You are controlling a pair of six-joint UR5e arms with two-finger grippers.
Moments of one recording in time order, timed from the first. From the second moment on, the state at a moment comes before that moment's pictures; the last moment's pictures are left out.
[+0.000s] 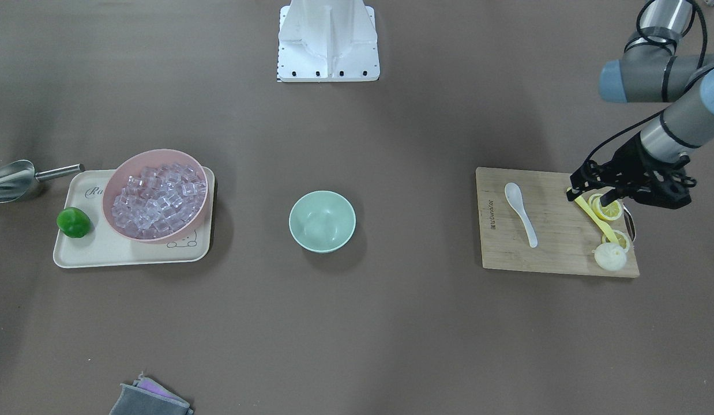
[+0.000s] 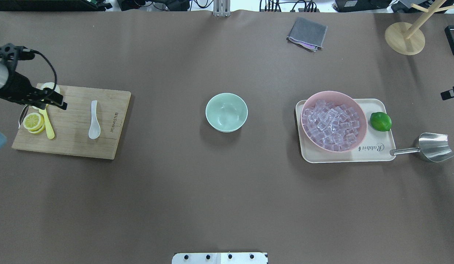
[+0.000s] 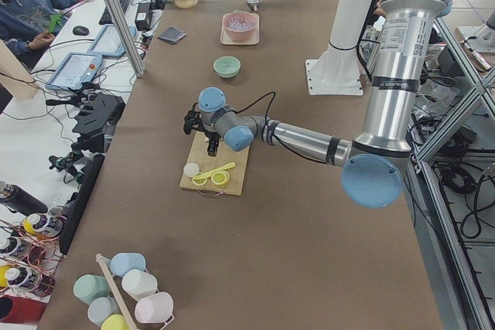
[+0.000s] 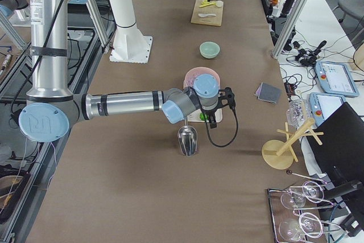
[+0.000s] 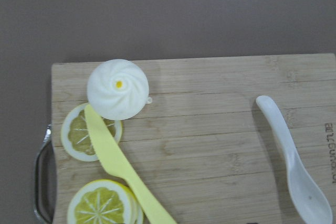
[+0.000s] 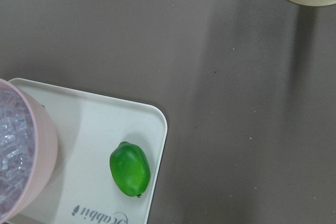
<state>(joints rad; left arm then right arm) -1.02 -1.74 -1.60 -2.09 -2.28 -0.82 1.35 -1.61 1.72 -1.09 2.48 0.37</state>
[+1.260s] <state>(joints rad) -0.87 -1.87 -1.50 -2.08 -2.15 -1.05 1.19 -1.54 1.77 -1.09 2.38 0.59</state>
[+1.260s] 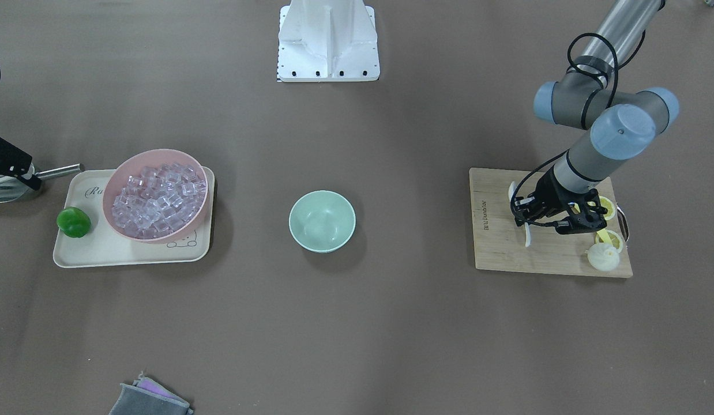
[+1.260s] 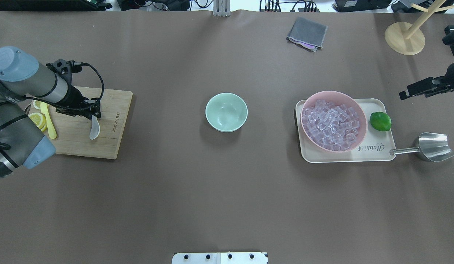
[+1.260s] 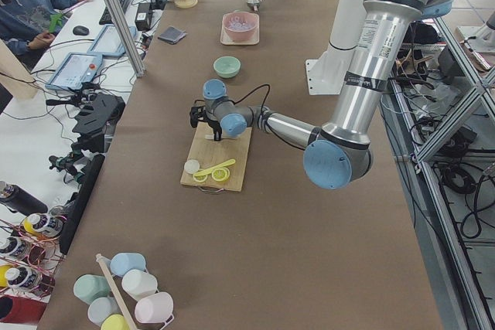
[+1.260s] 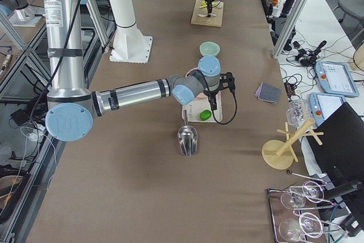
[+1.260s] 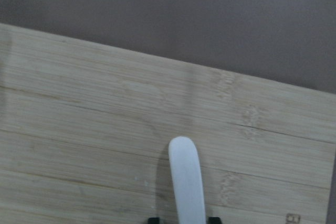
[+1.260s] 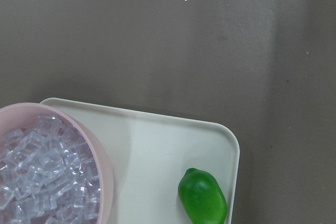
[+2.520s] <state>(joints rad) -0.66 -2.35 -1.40 -2.06 -2.05 -1.43 0.89 -1.47 1.90 -1.09 2.13 0.95</state>
